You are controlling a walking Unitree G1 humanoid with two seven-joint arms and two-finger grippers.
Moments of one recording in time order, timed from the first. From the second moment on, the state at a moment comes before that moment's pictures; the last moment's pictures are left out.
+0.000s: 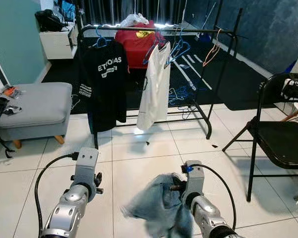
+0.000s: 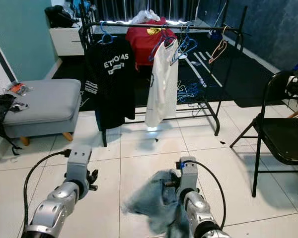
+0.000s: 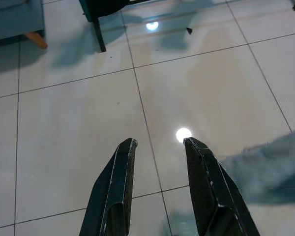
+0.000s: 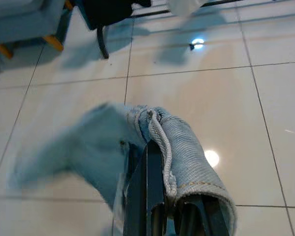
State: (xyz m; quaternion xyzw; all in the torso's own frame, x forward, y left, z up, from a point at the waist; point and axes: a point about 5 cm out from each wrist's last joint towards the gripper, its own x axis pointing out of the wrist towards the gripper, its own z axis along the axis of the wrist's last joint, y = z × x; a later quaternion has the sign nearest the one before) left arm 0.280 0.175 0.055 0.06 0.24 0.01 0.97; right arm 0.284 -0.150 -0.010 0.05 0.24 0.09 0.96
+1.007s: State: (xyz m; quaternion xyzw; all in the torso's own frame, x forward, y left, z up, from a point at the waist) left arm 0.290 0.195 0.067 0.09 0.22 0.01 0.97; right arm 0.272 -0.132 0.010 -0.33 0.22 0.60 0.70
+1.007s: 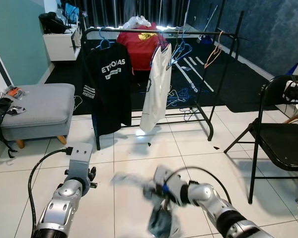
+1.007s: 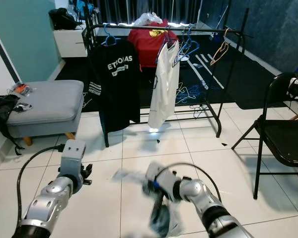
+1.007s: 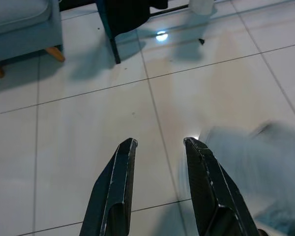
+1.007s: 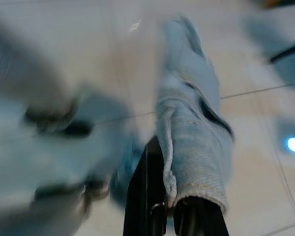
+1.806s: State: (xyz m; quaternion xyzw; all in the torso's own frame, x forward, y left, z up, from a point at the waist) left arm 0.293 0.182 0.080 0.10 0.16 -0.06 0.98; right arm 0.314 -0.145 0.046 -0.16 0.20 0.46 0.85
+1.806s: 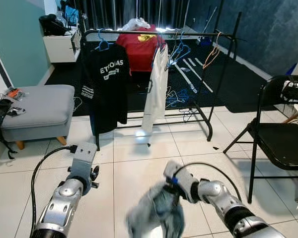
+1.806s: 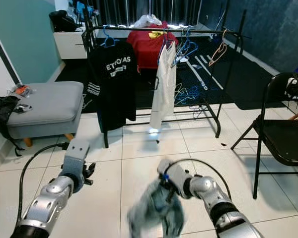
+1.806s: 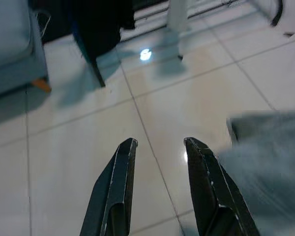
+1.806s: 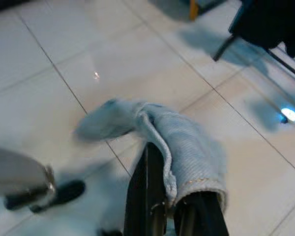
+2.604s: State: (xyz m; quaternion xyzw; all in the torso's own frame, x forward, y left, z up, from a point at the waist) left arm 0.284 0.160 0.132 0.12 -0.01 -0.24 0.96; right arm 0.358 -0.161 0.133 -0.04 0.11 0.46 0.88
